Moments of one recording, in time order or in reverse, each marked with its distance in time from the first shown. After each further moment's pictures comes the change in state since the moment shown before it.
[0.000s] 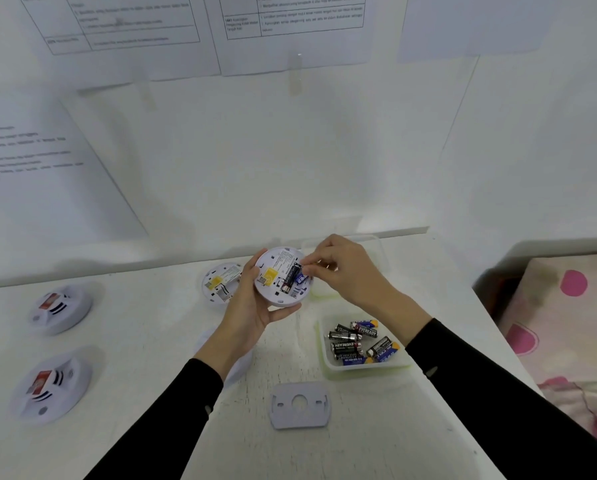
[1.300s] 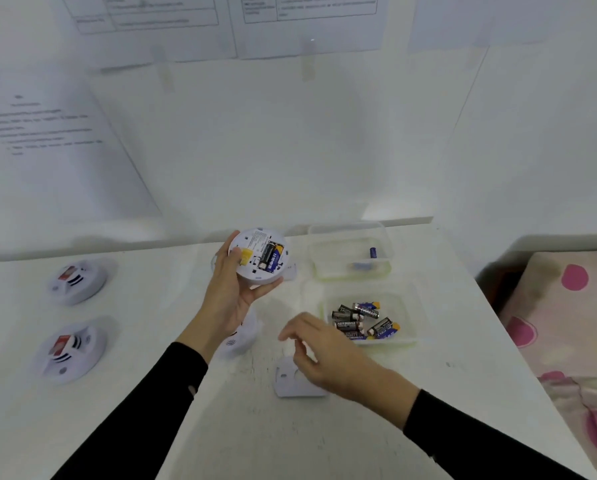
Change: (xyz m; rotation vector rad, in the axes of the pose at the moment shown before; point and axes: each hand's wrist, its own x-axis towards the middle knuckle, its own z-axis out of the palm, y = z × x) left_hand -0.021 0.013 -0.025 -0.033 0.101 0.142; right_hand -0.115 -0.001 0.075 -0.052 -0.213 -0.261
